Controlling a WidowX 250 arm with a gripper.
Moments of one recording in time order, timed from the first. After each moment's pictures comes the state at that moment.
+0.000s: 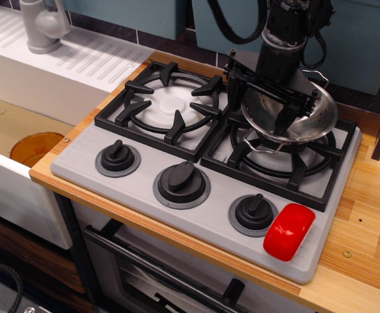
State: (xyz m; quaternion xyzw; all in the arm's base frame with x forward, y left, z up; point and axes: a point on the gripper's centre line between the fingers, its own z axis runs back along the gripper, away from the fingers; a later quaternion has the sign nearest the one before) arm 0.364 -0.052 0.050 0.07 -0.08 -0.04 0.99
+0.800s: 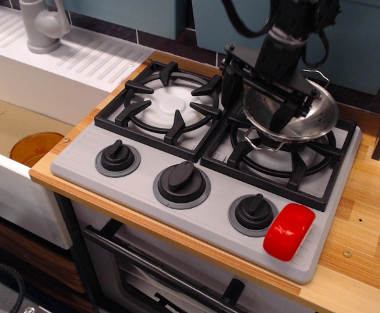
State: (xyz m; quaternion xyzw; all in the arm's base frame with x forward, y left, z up) arm 0.350 -0.058 0.063 0.10 -0.03 -0.05 0.99
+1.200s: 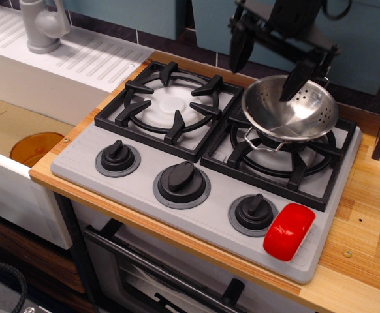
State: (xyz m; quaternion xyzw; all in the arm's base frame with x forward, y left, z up) arm 0.346 -0.066 0.114 0.10 -0.01 -0.05 0.99
